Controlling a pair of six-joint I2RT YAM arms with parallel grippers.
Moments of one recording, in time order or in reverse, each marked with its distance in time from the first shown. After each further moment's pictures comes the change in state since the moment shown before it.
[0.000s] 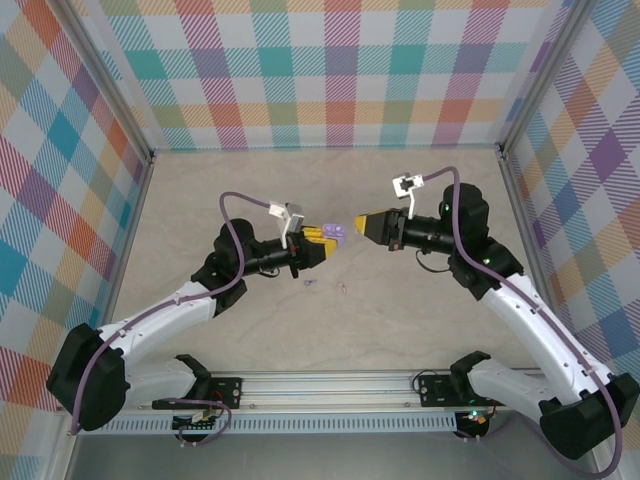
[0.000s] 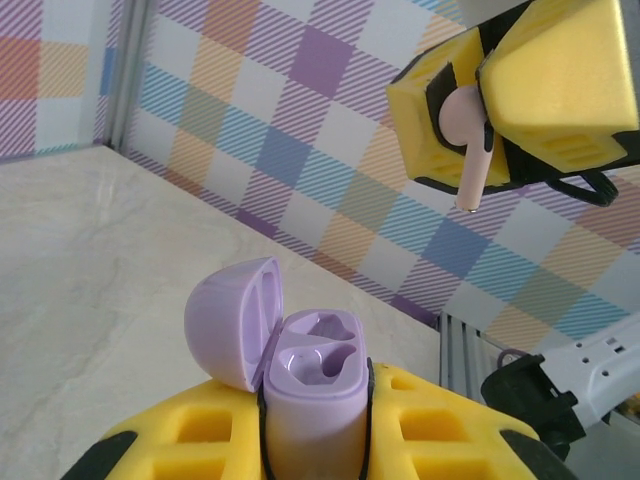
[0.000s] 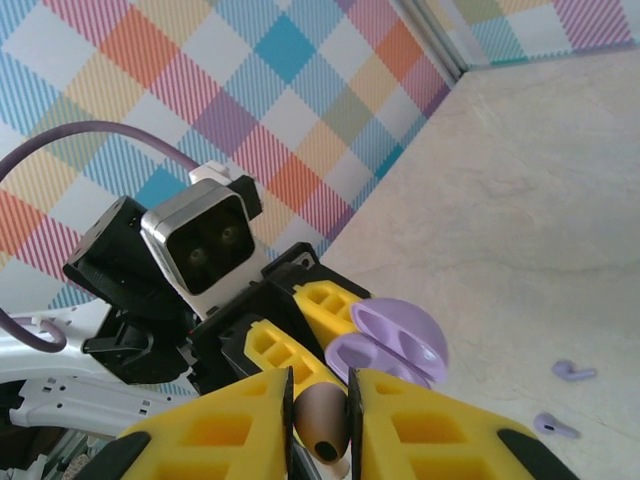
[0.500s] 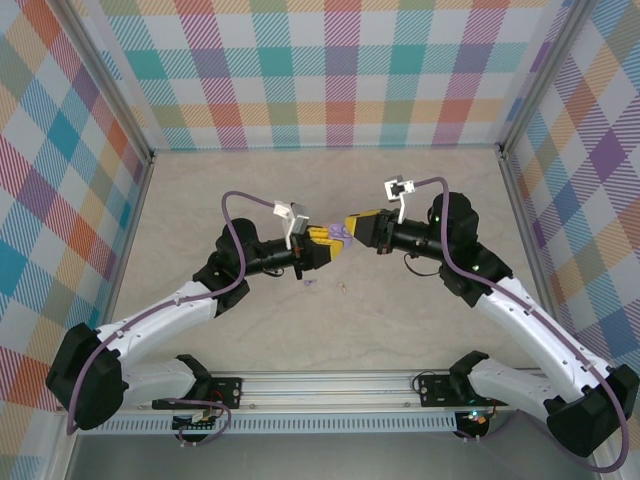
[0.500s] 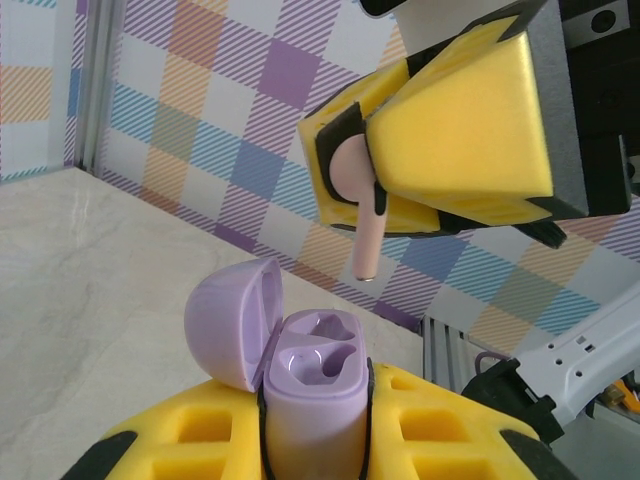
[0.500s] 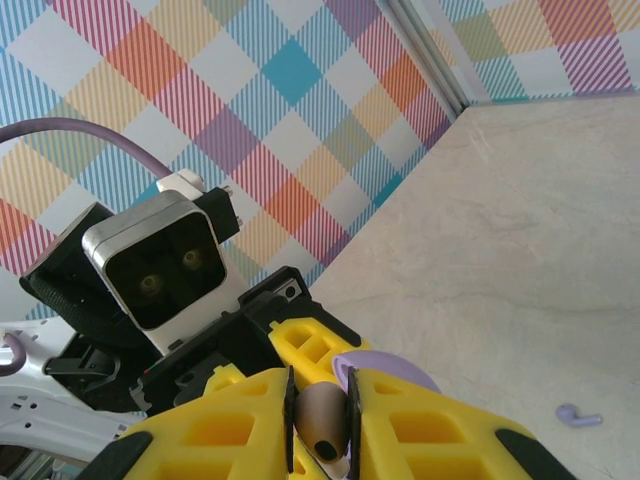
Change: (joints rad) left arm -0.041 -0.001 0.037 -0.001 -0.008 0.013; right arm 0.095 0.000 -0.050 0.124 0.131 0.001
